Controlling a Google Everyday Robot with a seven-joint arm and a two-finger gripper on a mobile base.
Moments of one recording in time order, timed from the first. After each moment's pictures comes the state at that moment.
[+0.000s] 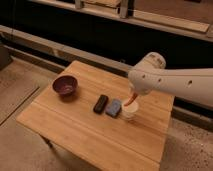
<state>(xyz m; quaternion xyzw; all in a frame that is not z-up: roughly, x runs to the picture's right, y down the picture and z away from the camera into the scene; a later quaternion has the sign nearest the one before) 0.167 0.024 0.720 -0.04 0.16 0.83 0.54</state>
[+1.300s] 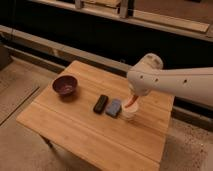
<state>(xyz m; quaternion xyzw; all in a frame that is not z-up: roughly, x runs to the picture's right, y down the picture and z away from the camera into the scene) 0.167 0.029 0.728 -0.04 0.17 0.82 0.54</state>
